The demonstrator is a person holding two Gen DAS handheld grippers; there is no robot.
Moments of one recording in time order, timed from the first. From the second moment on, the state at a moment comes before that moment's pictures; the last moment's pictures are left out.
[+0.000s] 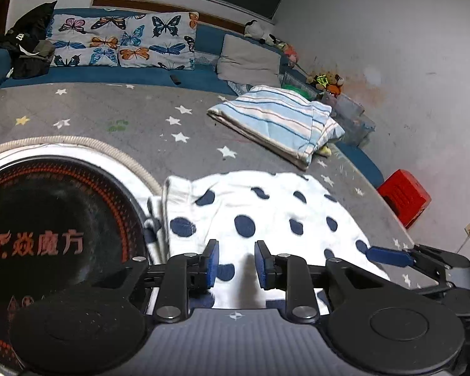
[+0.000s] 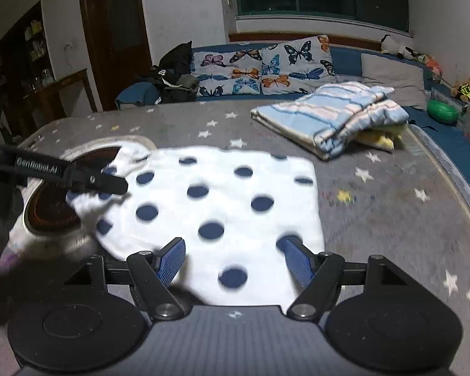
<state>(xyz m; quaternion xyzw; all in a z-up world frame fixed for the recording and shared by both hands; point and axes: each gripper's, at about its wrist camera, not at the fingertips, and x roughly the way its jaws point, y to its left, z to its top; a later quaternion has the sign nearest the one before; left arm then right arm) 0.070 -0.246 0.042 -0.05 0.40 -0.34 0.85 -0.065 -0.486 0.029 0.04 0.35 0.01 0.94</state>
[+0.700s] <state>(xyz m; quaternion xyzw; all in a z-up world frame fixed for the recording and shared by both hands) 0.014 -0.223 0.047 -0.01 0.37 -0.35 0.86 -0.122 -0.469 0.022 0.06 0.33 -0.04 0.94</state>
